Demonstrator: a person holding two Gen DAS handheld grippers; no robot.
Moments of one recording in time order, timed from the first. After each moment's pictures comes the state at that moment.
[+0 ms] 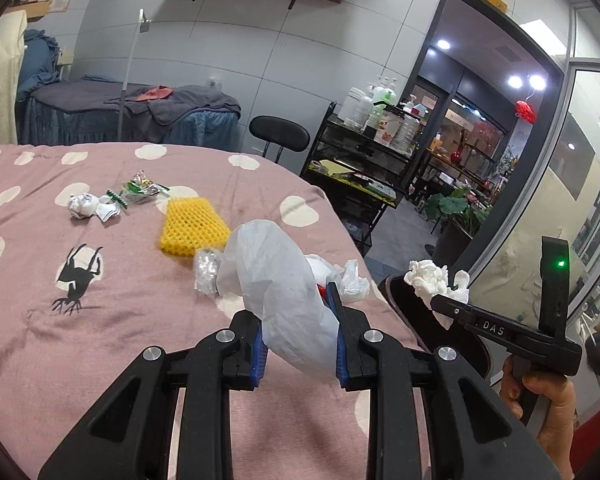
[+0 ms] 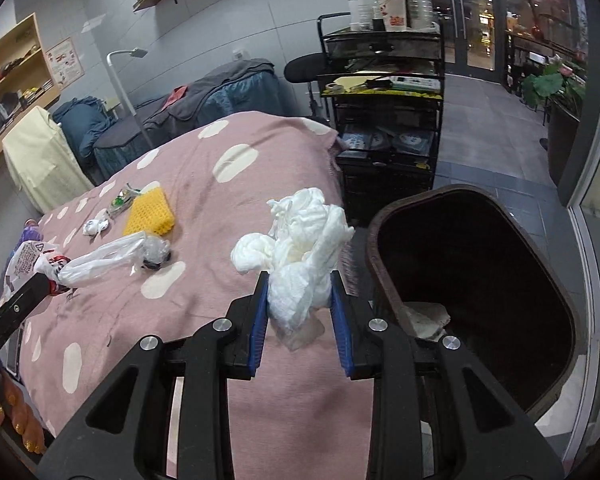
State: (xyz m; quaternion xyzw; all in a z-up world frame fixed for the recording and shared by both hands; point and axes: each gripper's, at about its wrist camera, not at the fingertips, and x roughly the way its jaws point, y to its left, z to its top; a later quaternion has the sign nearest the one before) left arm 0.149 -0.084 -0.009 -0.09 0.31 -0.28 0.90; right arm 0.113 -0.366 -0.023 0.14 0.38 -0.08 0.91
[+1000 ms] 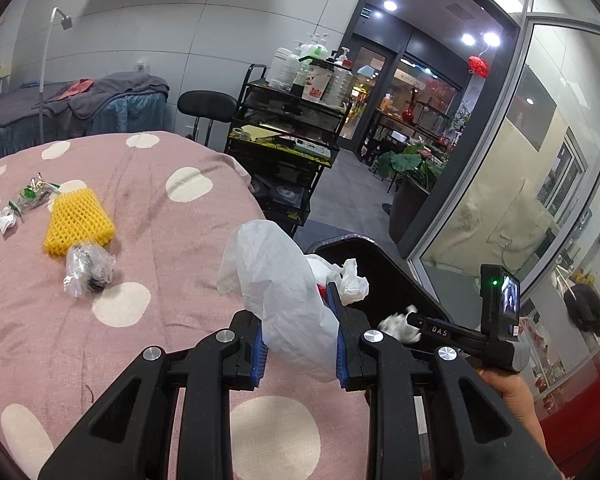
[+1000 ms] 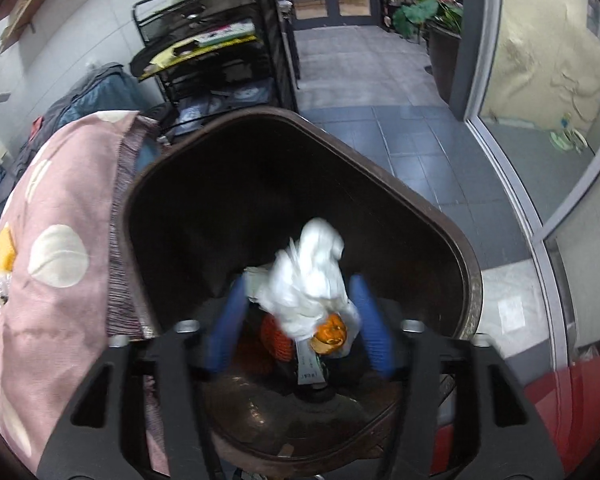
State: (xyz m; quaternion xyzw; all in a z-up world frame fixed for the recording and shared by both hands) left arm 0.140 -0.187 -0.018 -0.04 0.34 -0.37 0.86; right arm 0.063 -0.515 -0.112 0.22 0.42 -0.28 0.83
